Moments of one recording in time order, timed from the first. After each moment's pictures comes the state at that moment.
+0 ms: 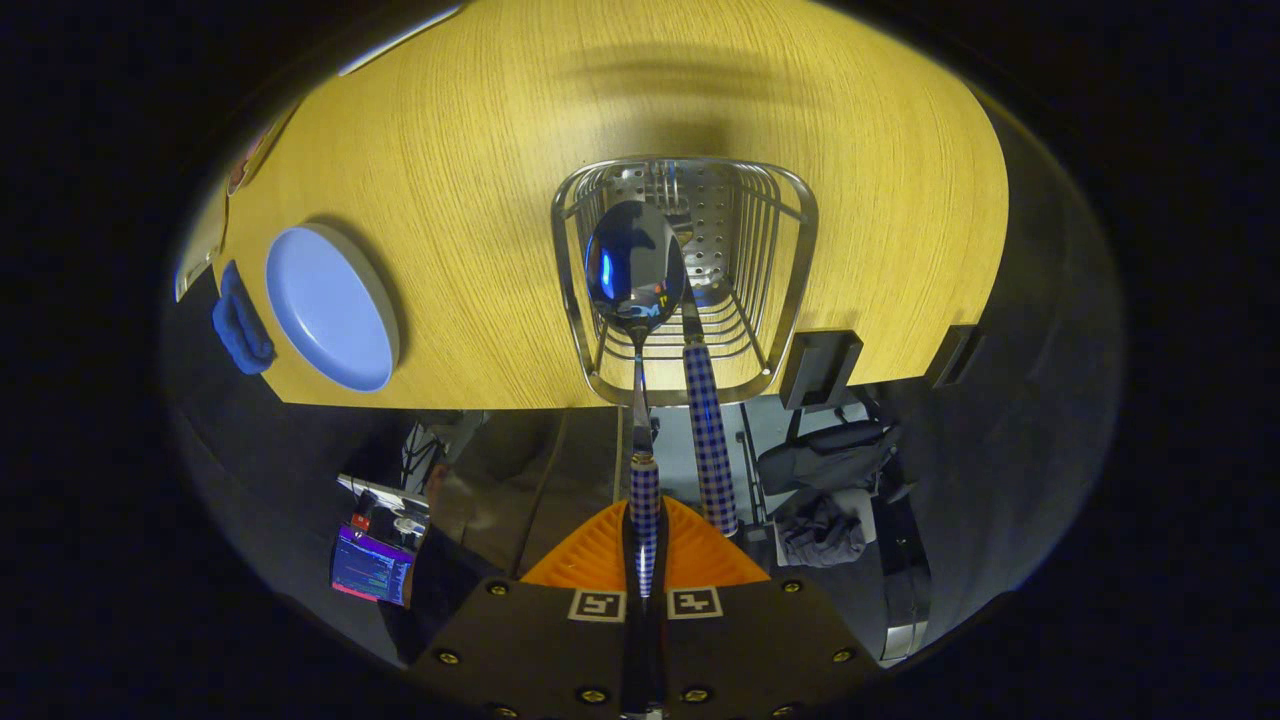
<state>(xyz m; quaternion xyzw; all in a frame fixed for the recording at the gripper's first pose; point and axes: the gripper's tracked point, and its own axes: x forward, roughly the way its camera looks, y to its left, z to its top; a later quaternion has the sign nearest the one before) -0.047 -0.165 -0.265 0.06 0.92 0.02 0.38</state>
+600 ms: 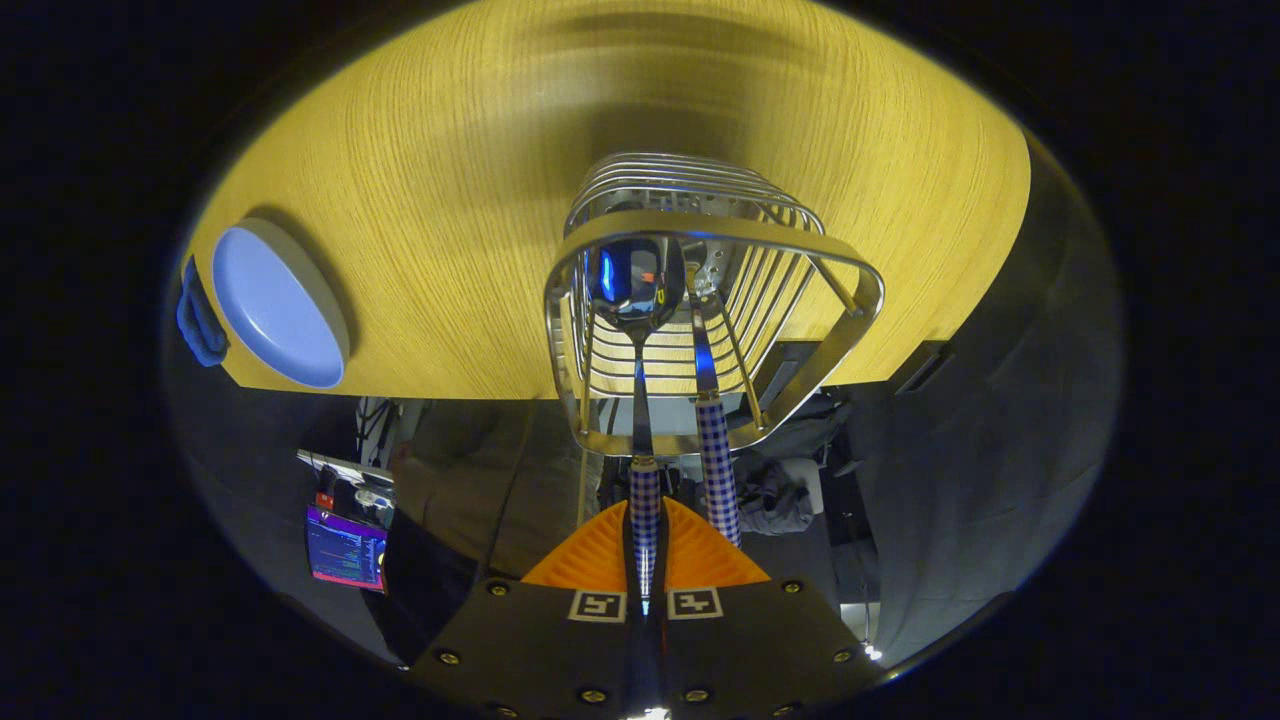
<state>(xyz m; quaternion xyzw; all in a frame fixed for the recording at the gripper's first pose) -0.038 -0.172 -0.279 -0.02 0.95 0.01 0.30</state>
